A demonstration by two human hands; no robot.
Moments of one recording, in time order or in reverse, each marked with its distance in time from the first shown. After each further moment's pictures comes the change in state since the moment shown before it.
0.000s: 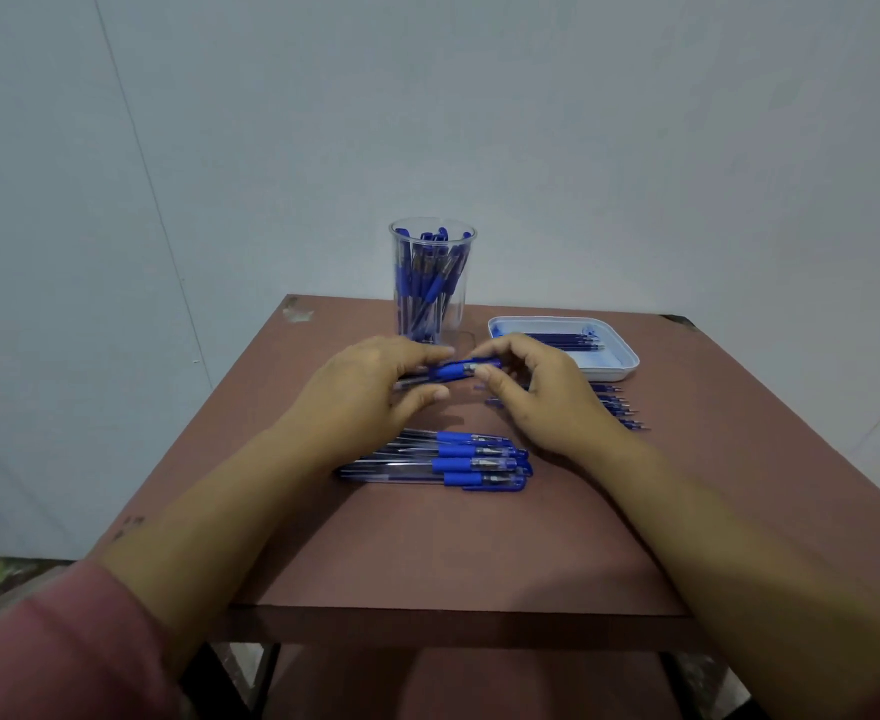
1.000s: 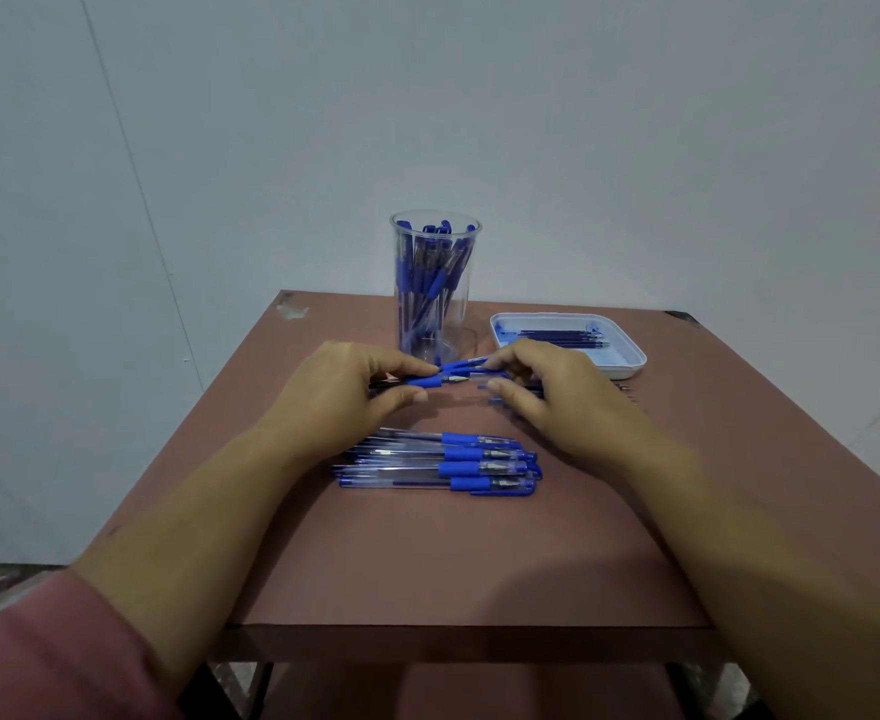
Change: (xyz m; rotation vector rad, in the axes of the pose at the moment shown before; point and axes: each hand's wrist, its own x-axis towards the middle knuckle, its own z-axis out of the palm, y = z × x) left_hand -0.001 -0.031 0.007 -0.231 0.017 -0.088; right_hand -0.002 -0.007 -0.013 -0.281 -0.119 -0.010
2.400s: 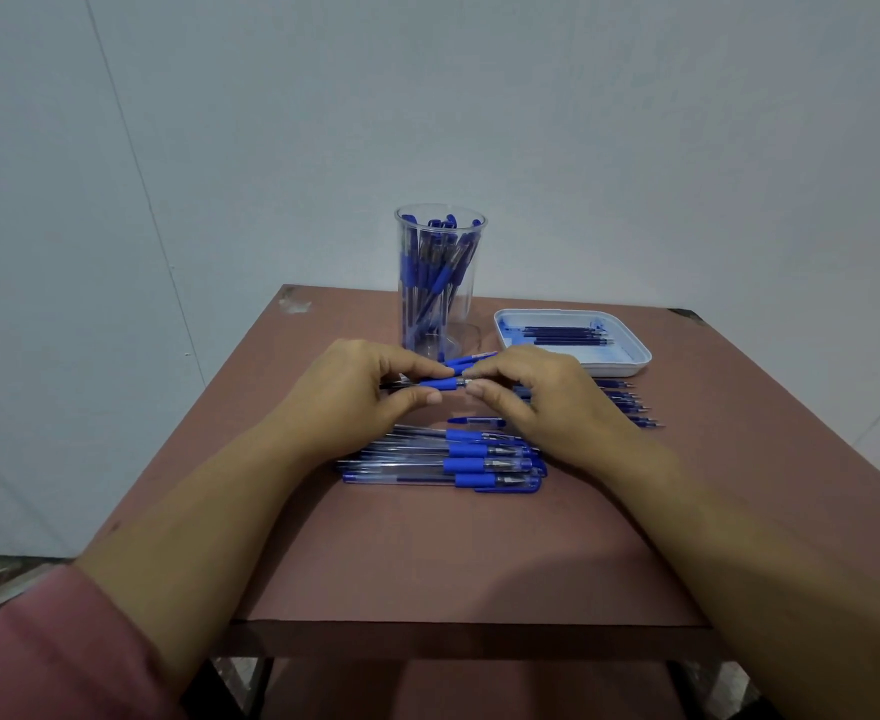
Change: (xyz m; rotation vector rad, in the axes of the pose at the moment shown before) left_hand -0.001 0.007 0.002 -0.052 -0.046 0.012; right_hand 0.001 -0.002 0.016 -0.010 0.083 -0.248
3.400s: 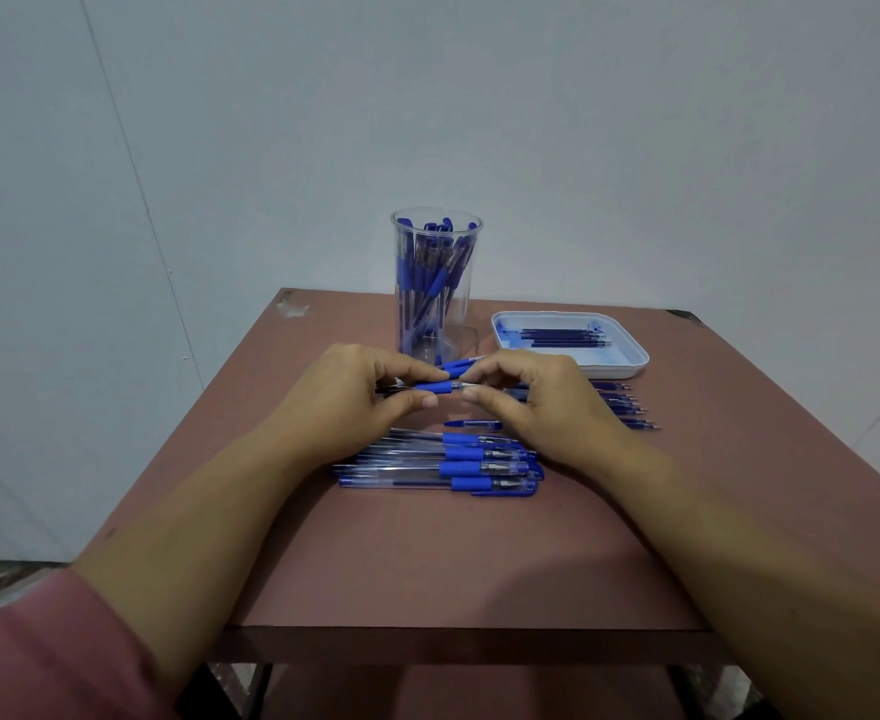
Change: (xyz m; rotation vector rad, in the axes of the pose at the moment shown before) left_hand 0.000 0.001 0.000 -0.012 -0.010 -0.004; right_hand 0.001 -0.001 0.001 0.156 -0.024 0.152
